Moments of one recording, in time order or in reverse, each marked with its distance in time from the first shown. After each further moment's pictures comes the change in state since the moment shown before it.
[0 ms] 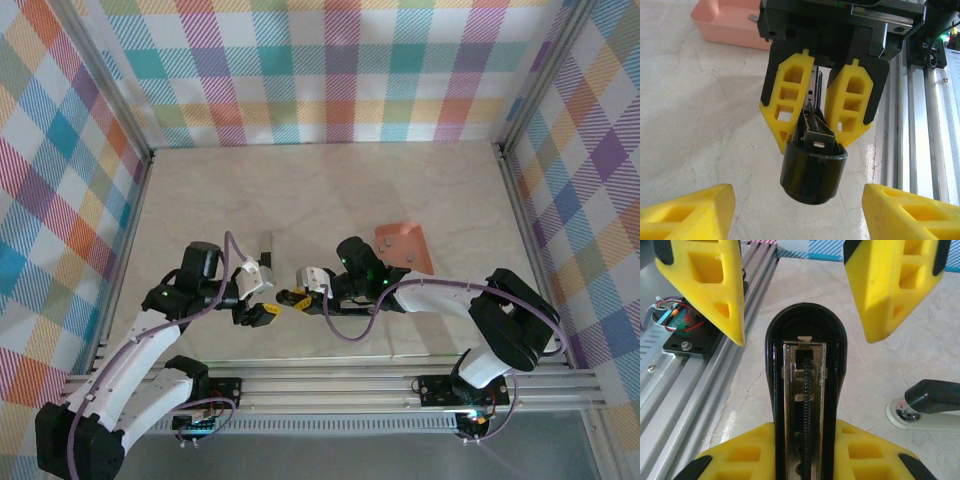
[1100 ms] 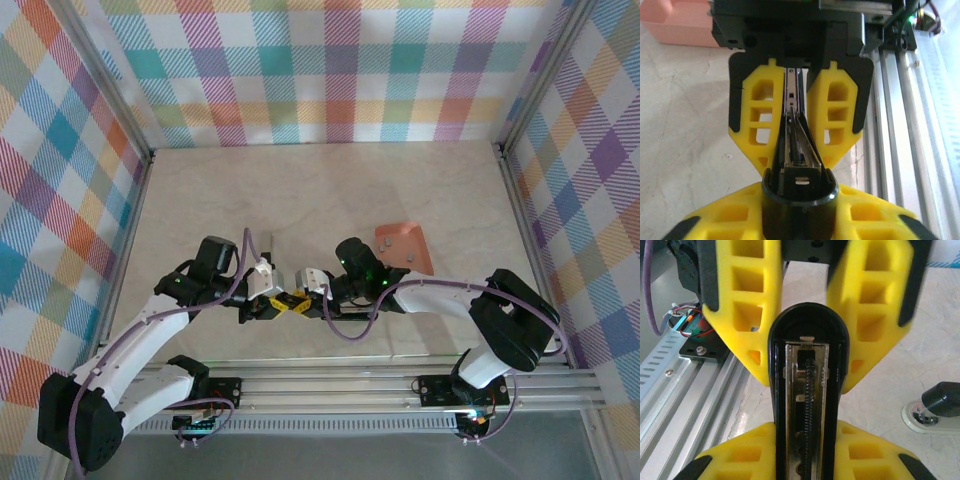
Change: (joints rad) left arm -0.067 0.128 0.063 -0.050 0.027 0.101; right arm 0.010 -0.002 0.002 -0.011 -0.024 0.044
